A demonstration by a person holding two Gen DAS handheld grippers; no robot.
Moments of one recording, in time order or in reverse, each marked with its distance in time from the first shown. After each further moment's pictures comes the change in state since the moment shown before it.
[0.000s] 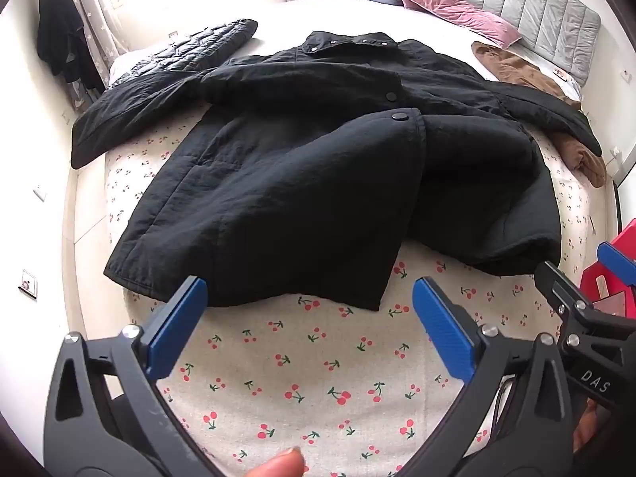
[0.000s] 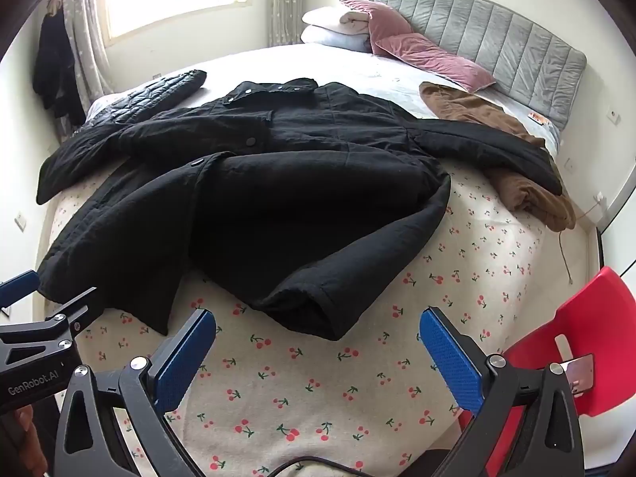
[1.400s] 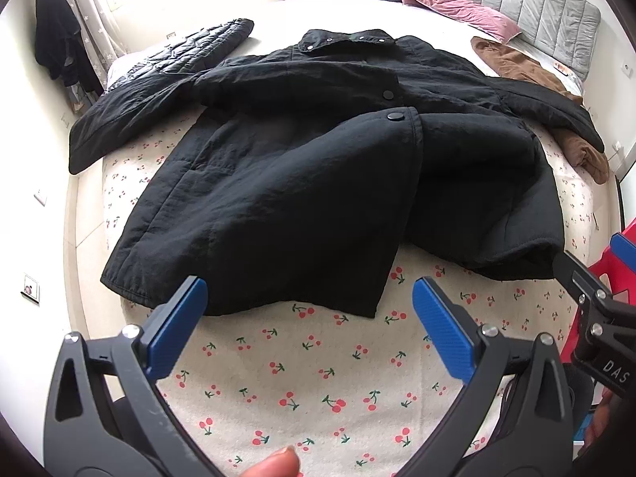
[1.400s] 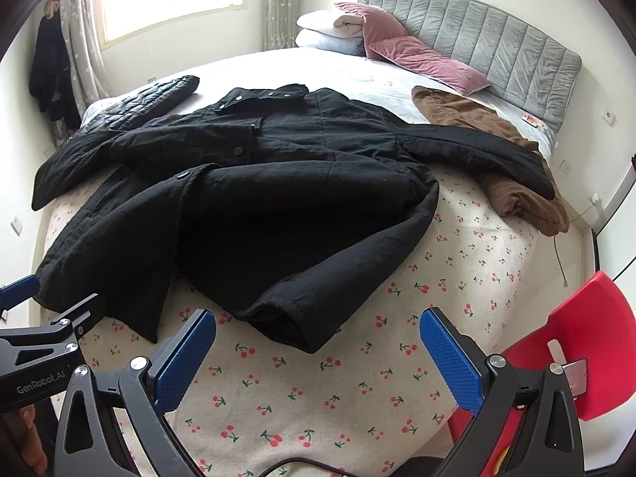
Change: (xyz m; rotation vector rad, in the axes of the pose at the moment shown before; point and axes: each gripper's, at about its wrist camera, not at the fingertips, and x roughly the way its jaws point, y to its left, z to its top) left arm 0.005 -0.010 0.007 0.013 0.007 0.013; right arm -0.005 -0.012 0.011 0.012 -0.013 -0.019
